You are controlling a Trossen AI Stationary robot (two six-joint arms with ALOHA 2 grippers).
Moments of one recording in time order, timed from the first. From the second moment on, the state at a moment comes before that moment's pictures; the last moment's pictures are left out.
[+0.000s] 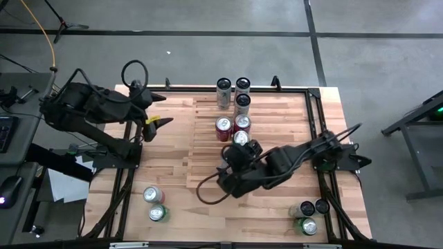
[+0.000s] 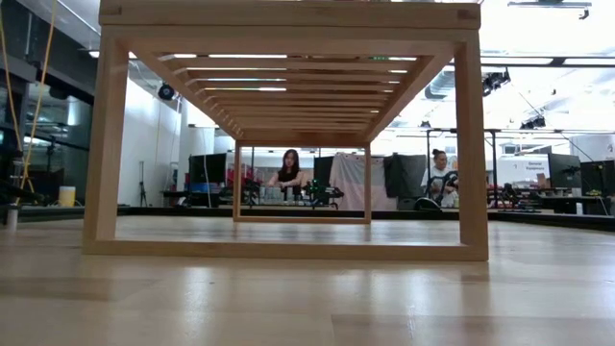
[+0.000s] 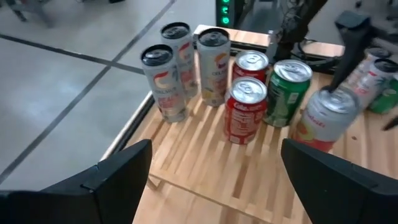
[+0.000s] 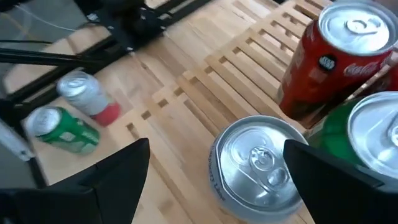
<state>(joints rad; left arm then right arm) -0.24 1.18 1.81 -1.28 -0.58 -0.31 0.45 2.04 2.36 -1.37 0.65 1.00</state>
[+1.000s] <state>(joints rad) -0.24 1.19 1.81 -1.28 -0.50 -0.37 0.50 2.04 2.36 -1.32 0.85 0.78</state>
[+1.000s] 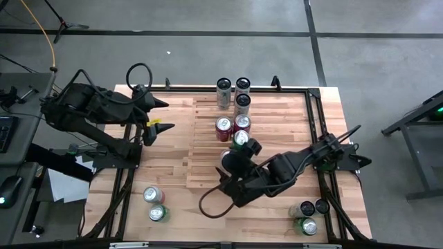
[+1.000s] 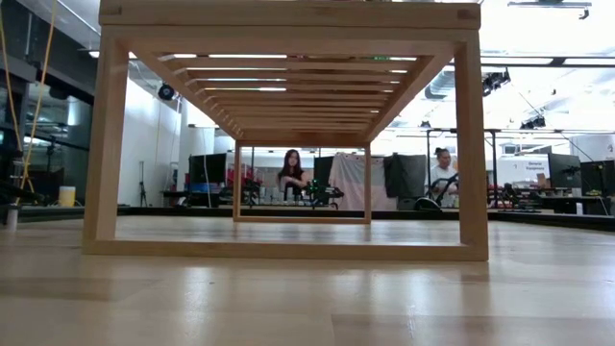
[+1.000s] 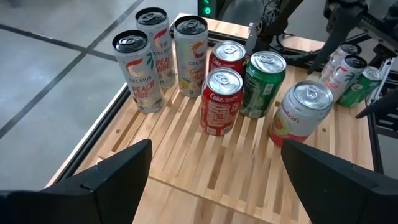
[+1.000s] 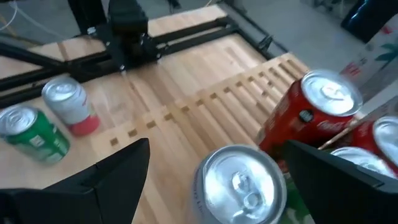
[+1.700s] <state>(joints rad) -0.24 1.19 1.81 -1.28 -0.50 -0.36 0.44 2.04 2.35 -1.43 0.75 0.99</state>
